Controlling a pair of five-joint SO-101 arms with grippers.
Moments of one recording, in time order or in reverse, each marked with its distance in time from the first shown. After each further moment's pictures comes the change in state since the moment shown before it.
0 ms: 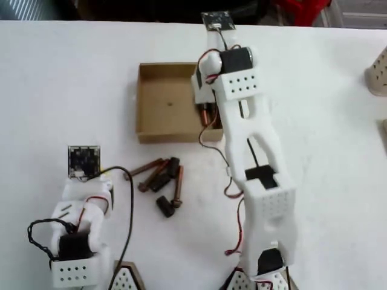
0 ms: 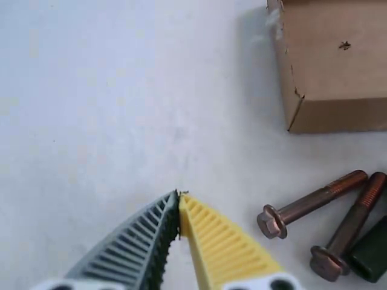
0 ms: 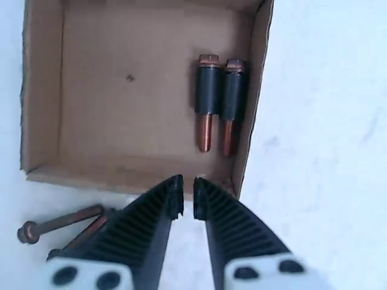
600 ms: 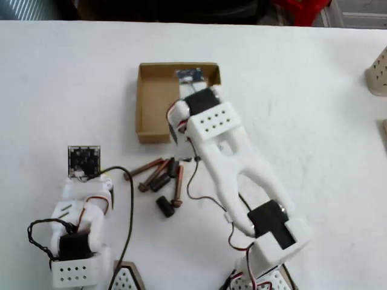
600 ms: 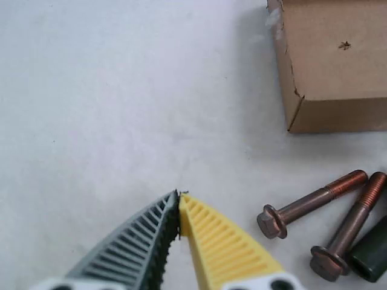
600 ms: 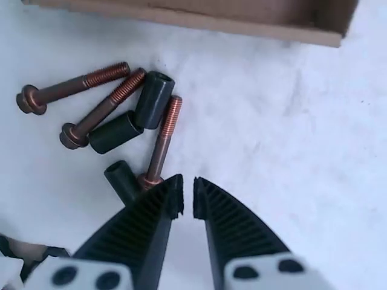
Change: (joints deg) left arm 0.0 0.0 0.0 0.0 0.0; right arm -13.6 -22.5 44.3 -4.9 -9.8
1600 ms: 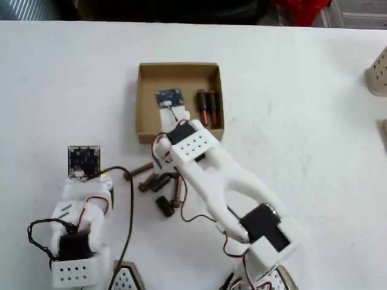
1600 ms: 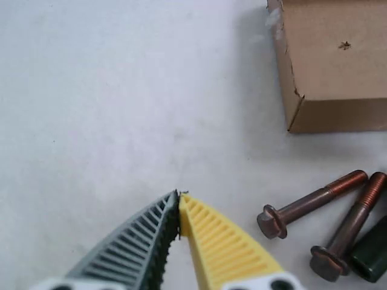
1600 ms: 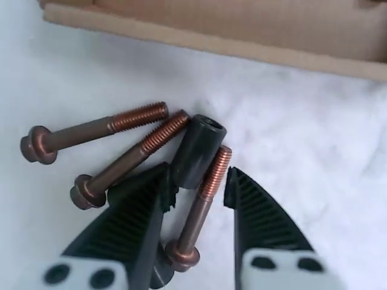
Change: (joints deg) left arm 0.0 0.0 0.0 0.0 0.0; right arm -6.7 2.5 18.9 -30.4 -7.3
